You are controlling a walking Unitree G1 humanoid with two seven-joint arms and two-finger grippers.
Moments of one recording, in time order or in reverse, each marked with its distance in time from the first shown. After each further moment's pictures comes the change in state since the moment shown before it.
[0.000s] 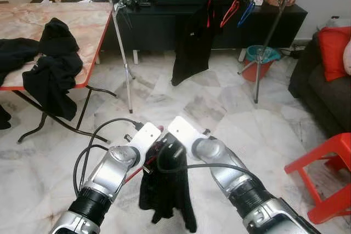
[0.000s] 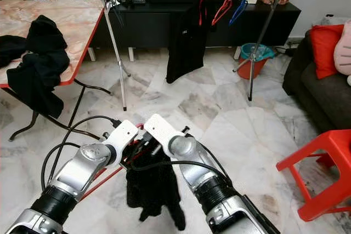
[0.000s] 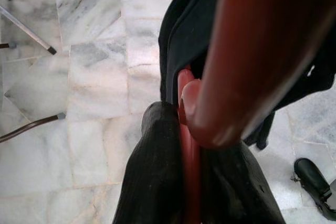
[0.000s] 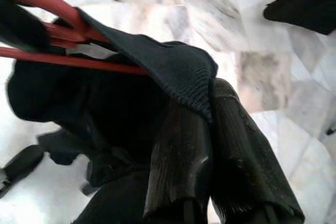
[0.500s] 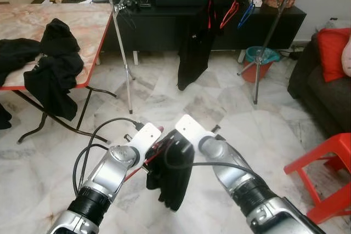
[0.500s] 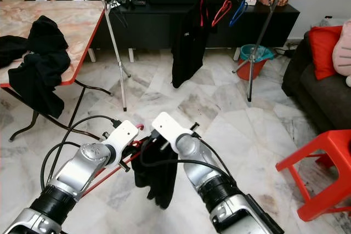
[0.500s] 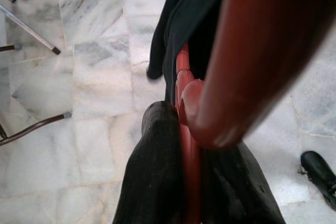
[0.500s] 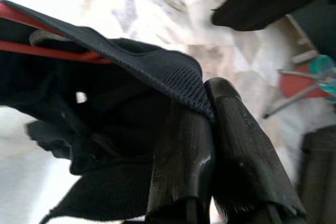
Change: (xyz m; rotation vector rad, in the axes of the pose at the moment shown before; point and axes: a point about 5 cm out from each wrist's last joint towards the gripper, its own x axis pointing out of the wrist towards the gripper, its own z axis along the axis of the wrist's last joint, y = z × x) left arm -0.001 0.001 -0.001 0.038 0.019 0.001; right arm 0.000 -0.024 -0.010 -0.097 0.039 -0.219
